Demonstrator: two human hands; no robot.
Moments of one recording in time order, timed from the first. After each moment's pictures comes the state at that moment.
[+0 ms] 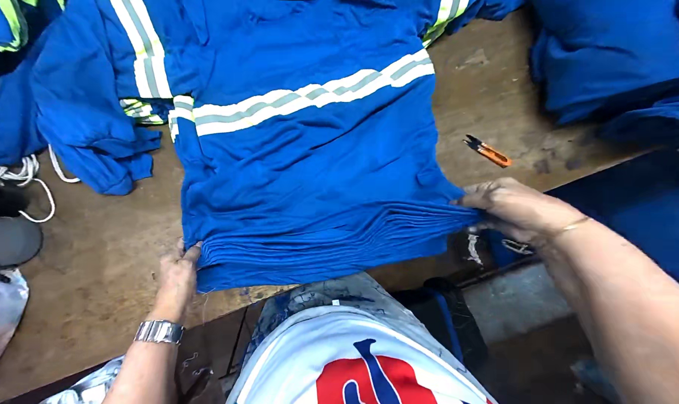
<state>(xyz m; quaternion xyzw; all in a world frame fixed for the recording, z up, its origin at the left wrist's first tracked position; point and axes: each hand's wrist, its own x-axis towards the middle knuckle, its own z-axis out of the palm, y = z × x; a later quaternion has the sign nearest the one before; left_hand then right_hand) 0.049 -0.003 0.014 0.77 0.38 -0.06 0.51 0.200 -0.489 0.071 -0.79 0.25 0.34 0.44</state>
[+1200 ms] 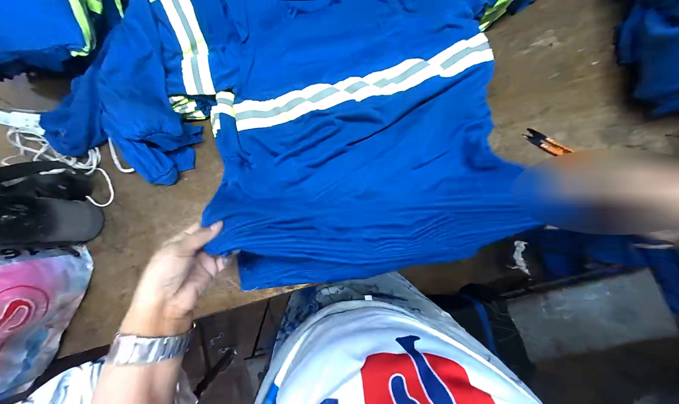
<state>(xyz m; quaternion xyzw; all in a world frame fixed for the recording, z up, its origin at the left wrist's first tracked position) 0.059 -0.004 0.114 0.55 0.40 -0.07 0.73 0.220 -0.537 0.074 -0.79 0.22 0.32 0.47</state>
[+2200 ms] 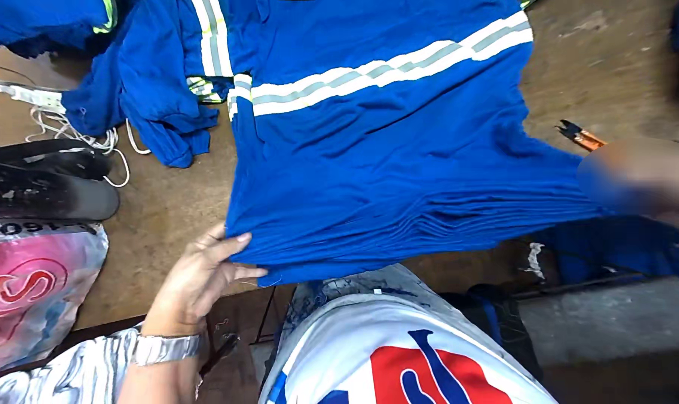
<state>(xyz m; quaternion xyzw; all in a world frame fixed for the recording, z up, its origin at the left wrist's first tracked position) 0.023 -0.013 0.114 0.57 0.34 -0.14 0.74 0.225 -0.563 0.056 -0.81 0.21 0.25 0.48</state>
